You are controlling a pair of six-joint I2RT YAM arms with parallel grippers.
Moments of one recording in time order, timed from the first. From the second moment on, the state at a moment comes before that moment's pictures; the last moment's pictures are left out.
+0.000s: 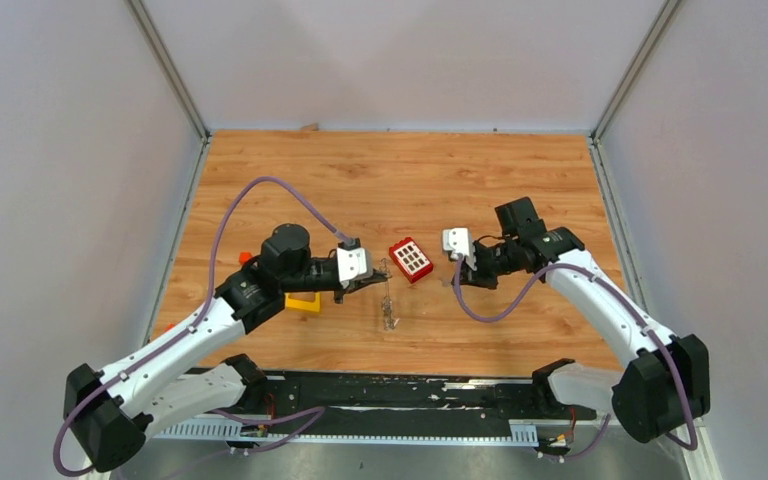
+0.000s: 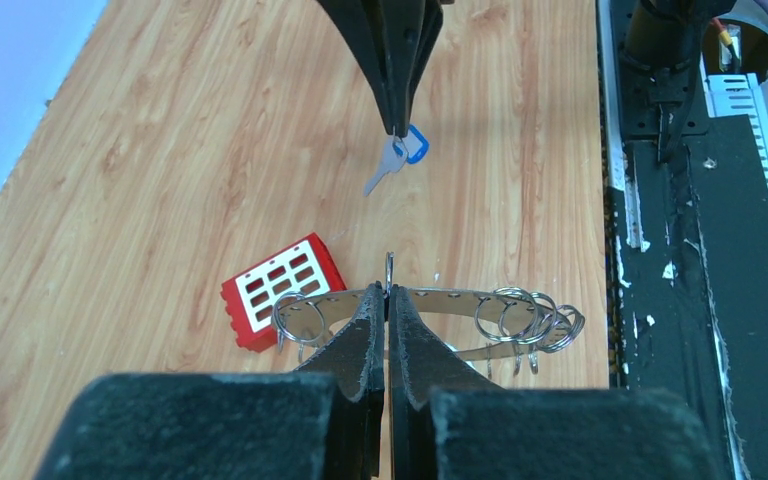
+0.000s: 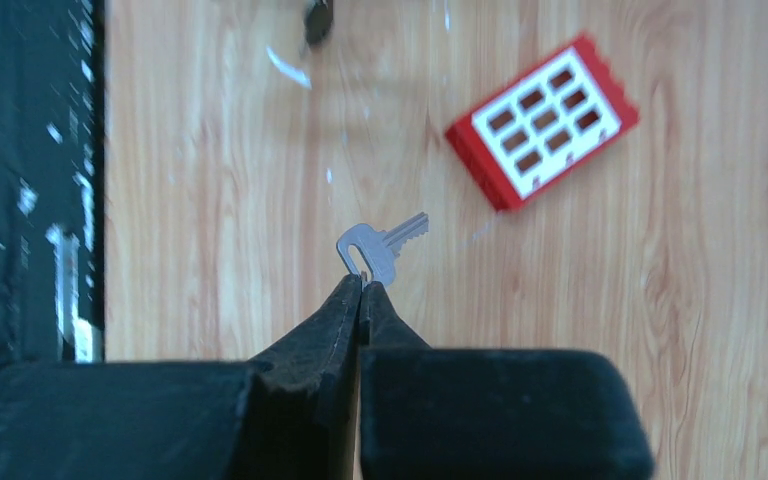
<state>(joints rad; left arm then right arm) -0.75 0.91 0.73 -0.13 0.62 0.40 0.39 1.23 0.94 -0.81 -0.70 -1.05</state>
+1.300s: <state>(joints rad) -0.75 0.92 0.74 -0.19 0.57 0.59 0.48 1.14 0.58 -0.58 -0.41 -1.04</state>
